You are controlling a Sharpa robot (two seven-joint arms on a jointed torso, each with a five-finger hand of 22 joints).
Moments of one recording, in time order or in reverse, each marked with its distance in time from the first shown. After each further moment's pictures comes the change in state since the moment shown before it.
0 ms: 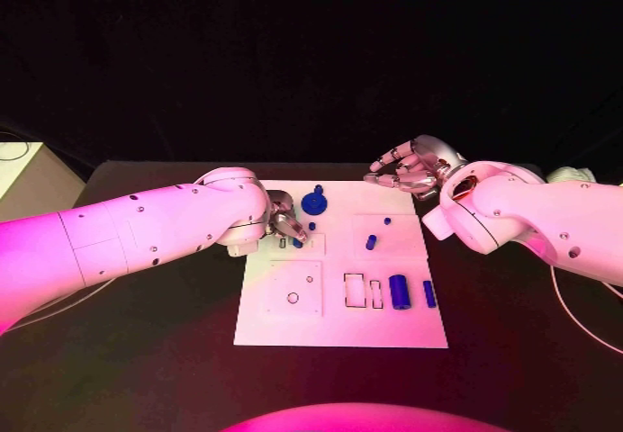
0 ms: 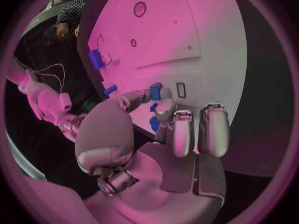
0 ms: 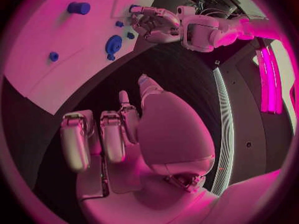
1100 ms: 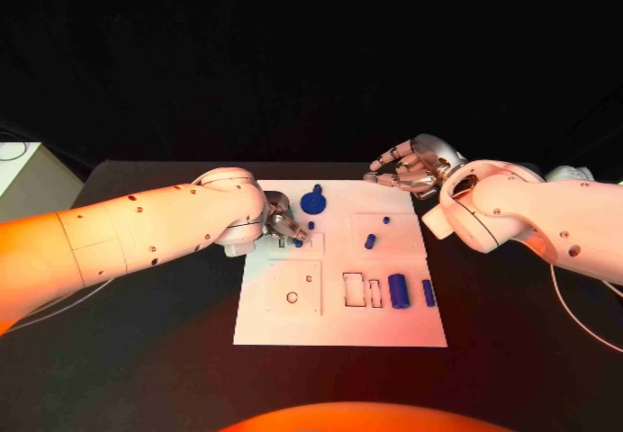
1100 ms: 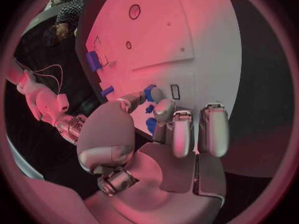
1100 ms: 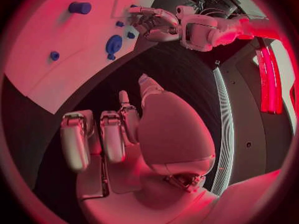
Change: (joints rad) left arm -0.003 0.001 -0.003 -0.015 -0.001 0.014 -0.004; left_hand -0.013 0.012 -0.256 0.107 -0.025 0.060 -0.047 -0.012 0.140 0.002 -0.002 0.000 0.005 0.004 -0.003 0.004 0.000 0.000 0.000 0.000 0.000 0.000; right arm 0.000 -0.005 0.000 0.002 0.000 0.000 0.000; right_hand -0.004 -0.004 0.000 0.000 0.000 0.000 0.000 0.000 0.000 0.000 0.000 0.000 0.000 0.000 0.000 0.000 0.000 0.000 0.000 0.000 -0.004 0.000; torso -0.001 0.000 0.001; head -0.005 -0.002
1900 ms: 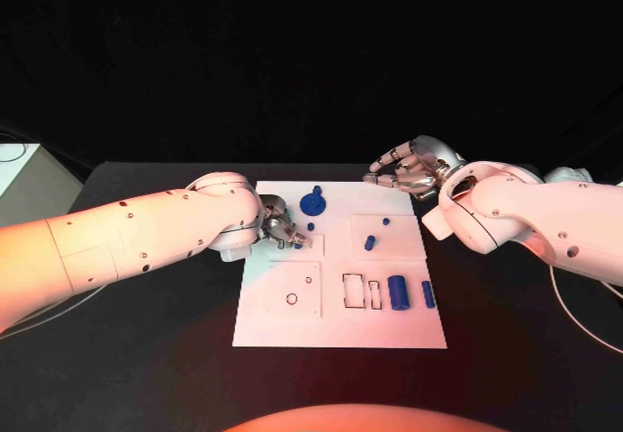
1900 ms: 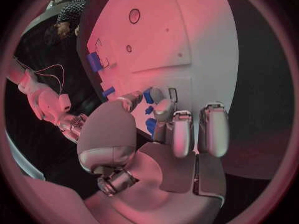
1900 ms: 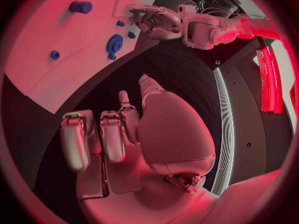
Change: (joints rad) left arm -0.011 -0.032 0.013 0.036 -0.001 -0.014 0.001; left_hand 0.021 -0.015 -0.126 0.099 -0.116 0.003 0.005 -0.014 0.000 0.000 0.000 0.000 0.000 0.000 0.000 0.000 0.000 0.000 0.000 0.000 0.000 0.000; right arm 0.000 0.001 0.000 -0.005 0.000 0.001 0.001; right_hand -0.009 0.001 0.000 0.000 0.000 0.000 0.000 0.000 0.000 0.000 0.000 0.000 0.001 0.000 0.000 0.000 0.000 0.000 0.000 0.000 0.000 0.001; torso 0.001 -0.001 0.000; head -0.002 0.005
